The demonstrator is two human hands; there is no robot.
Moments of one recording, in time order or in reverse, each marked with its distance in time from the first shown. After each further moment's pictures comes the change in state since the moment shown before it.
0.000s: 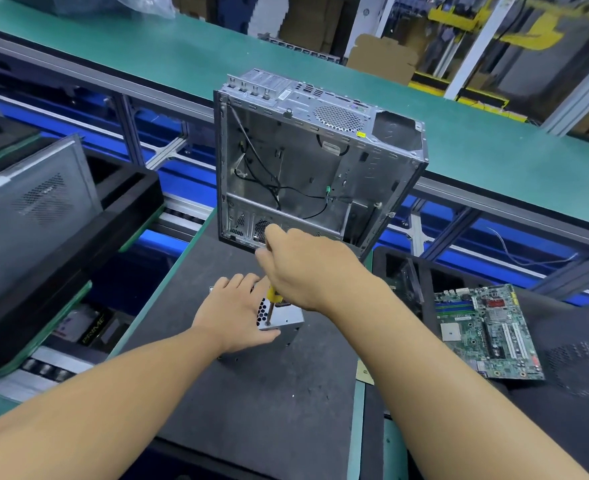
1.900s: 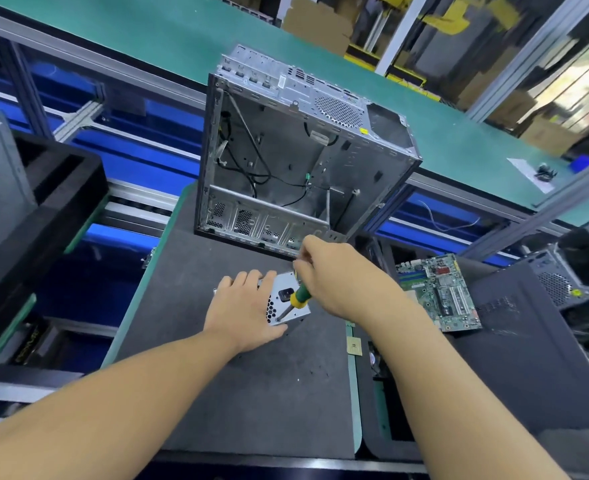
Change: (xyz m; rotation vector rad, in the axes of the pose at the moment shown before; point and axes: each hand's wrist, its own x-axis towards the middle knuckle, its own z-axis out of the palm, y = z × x) left_hand 0.005 -0.015 0.003 -0.205 -0.022 0.056; right_hand 0.002 -0.037 -0.003 0.035 -0.085 0.334
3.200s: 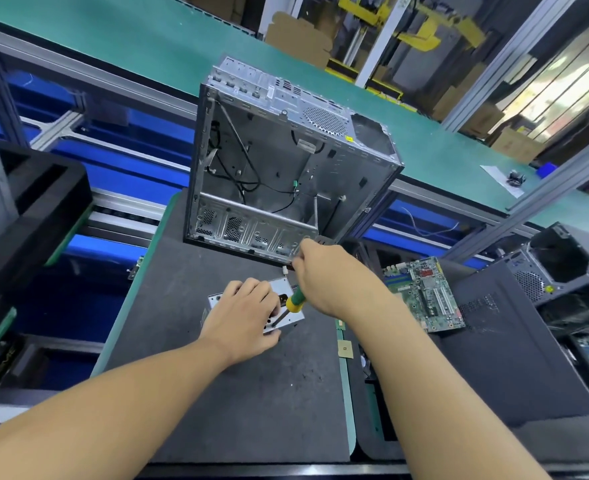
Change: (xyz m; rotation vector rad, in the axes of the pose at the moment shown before) left_hand -0.009 0.005 -0.013 -0.106 0.091 0.258; right_hand 0.000 -0.008 0.002 -0.109 0.014 0.068
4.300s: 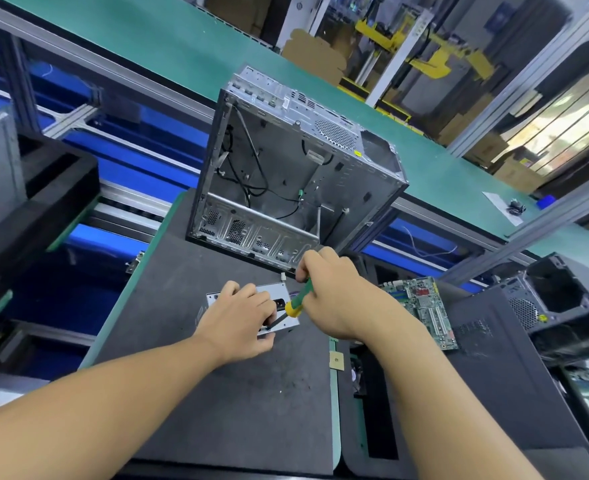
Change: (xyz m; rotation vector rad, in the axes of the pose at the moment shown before) left_hand -0.001 0.003 -0.008 0.023 -0.017 0.003; right_hand -0.016 0.012 0.002 0.071 -0.028 -0.083
